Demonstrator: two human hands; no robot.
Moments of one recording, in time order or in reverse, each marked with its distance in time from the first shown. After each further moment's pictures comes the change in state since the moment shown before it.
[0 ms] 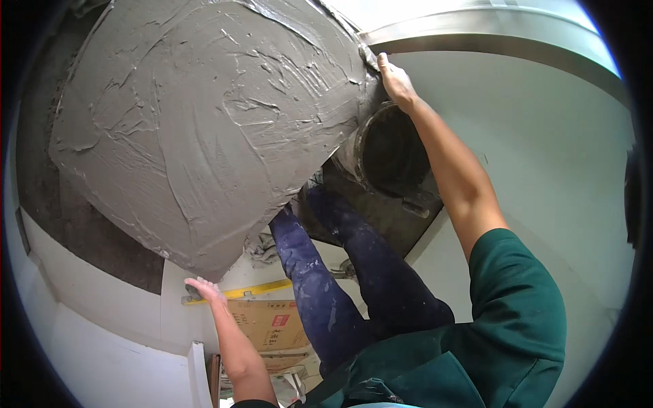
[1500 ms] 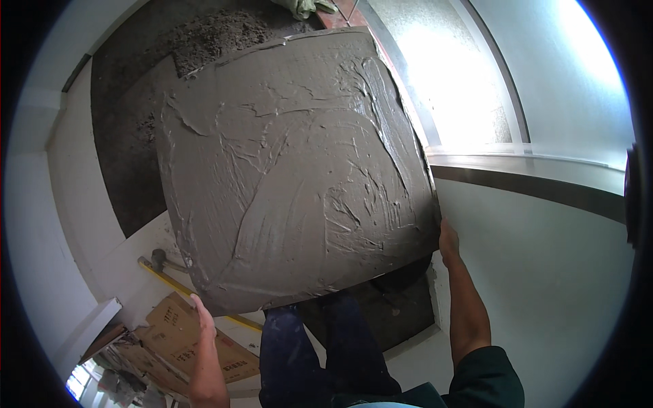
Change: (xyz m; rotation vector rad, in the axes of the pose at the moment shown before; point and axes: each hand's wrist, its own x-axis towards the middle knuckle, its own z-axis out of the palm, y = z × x) left_hand -0.032 0.028 0.016 0.022 0.182 0.060; right_hand -0.002 -0.037 -0.026 0.003 -0.061 0.019
